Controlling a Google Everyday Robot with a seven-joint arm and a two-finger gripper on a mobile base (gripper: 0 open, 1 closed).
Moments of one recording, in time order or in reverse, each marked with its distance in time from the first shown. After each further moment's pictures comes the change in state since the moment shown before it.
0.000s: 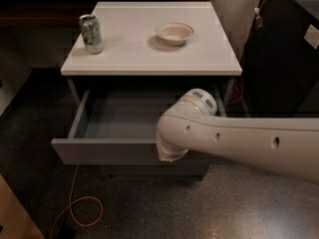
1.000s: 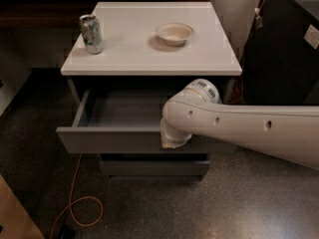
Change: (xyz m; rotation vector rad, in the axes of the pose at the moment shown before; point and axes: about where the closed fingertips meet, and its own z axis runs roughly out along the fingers) arm 0.018 -0.042 0.014 0.030 -0.002 0.015
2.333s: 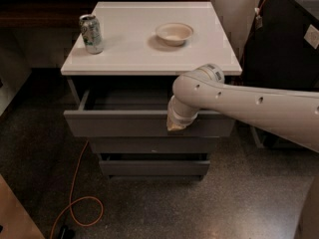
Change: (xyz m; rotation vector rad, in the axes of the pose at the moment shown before) arm 0.034 -0.066 0.029 -0.017 -0.030 -0.016
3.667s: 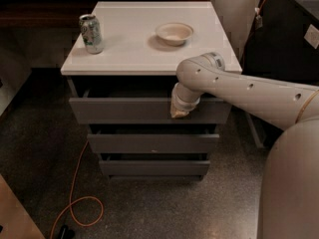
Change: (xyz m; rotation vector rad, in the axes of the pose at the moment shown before) arm 0.028 -0.054 0.019 -0.001 0.008 -0.024
